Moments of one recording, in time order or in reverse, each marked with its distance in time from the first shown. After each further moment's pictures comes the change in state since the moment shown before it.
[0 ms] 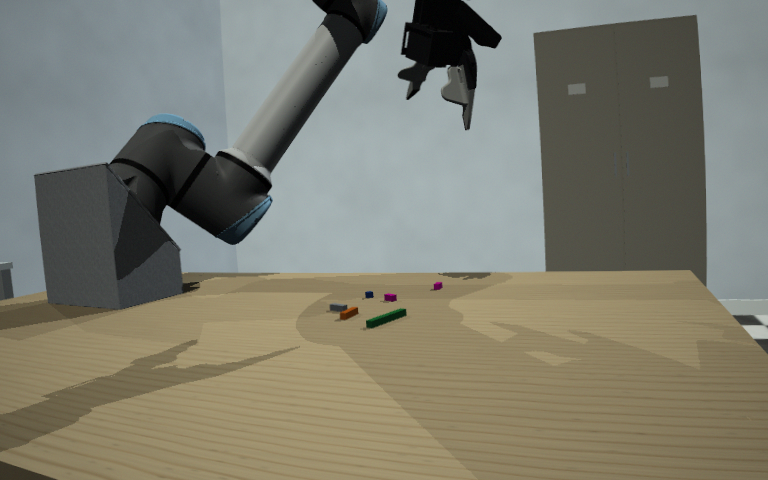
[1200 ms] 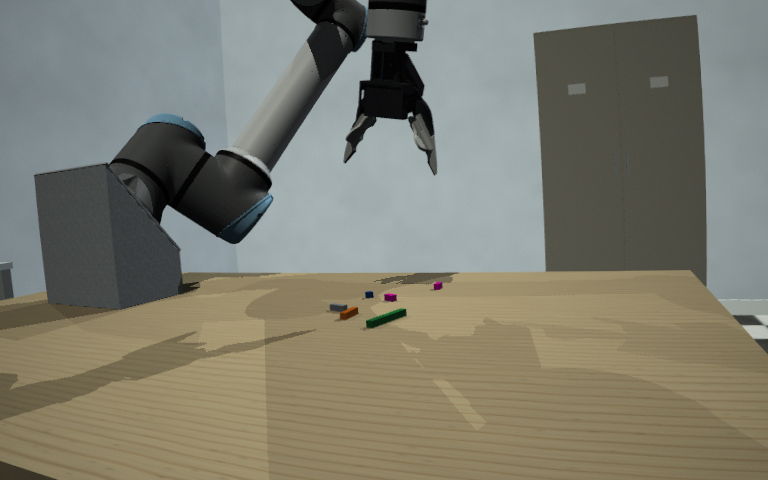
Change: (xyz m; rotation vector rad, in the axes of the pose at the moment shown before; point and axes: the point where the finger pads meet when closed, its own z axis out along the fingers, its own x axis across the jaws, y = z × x) arm -0.001 0.083 0.091 -0.123 0.176 -0.606
